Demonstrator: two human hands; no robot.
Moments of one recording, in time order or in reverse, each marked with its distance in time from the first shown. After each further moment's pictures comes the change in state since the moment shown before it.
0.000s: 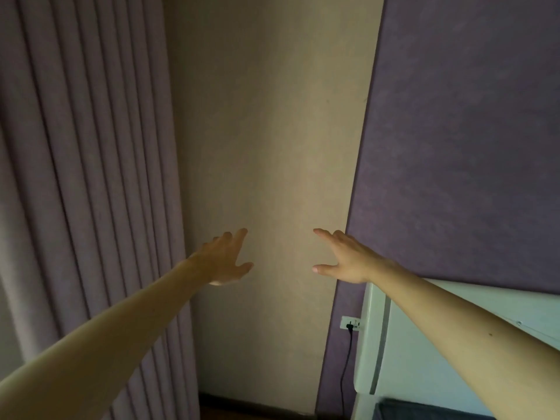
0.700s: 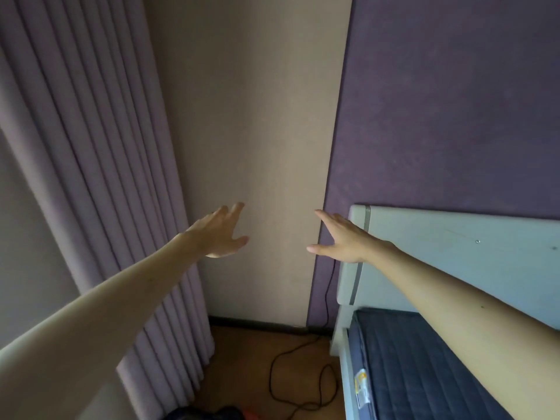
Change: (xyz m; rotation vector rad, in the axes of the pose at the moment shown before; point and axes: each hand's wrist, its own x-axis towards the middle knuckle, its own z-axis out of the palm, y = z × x) left_hand -0.108 0.048 0.039 -0.047 -0.058 0.056; right_hand -0.137 -0.001 0.057 0.149 -0.133 0.078
